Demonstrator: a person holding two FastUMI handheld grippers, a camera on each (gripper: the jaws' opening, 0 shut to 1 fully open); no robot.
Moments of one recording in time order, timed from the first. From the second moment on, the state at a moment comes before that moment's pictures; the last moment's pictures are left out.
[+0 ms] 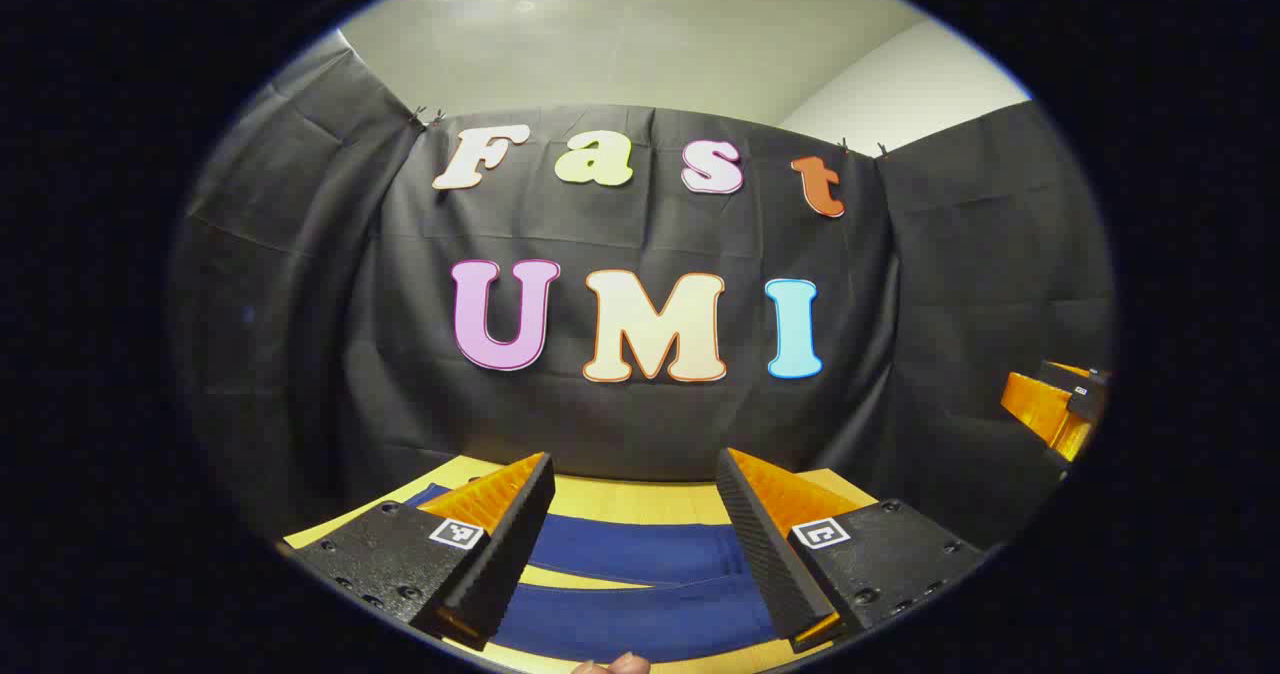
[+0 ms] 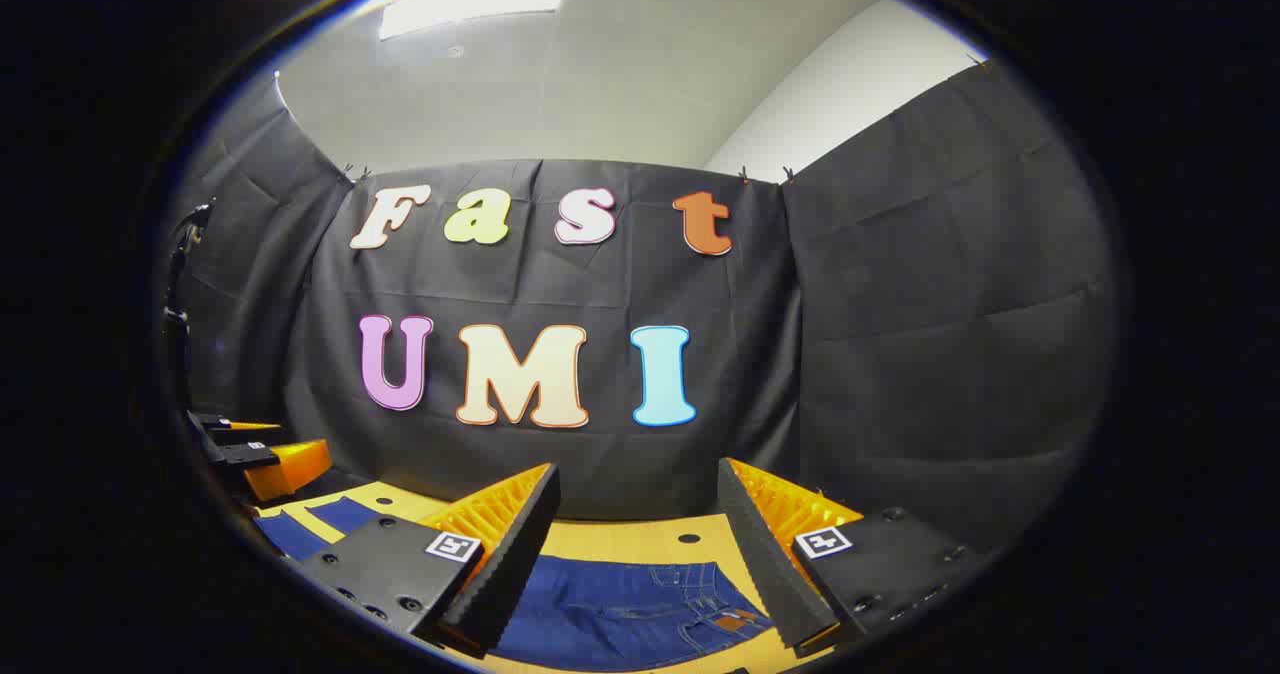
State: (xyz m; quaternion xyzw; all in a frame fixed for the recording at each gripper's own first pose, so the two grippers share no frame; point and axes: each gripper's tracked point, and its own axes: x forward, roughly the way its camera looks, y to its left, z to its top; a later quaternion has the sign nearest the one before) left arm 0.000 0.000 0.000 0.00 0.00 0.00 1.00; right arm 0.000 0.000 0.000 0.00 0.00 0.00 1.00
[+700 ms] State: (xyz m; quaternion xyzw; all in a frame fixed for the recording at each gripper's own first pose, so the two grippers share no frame) left arm -0.009 0.037 0.005 0.00 -0.01 -0.01 1.00; right arm -0.010 0.020 0.011 -0.01 -0.02 -0.02 1.00
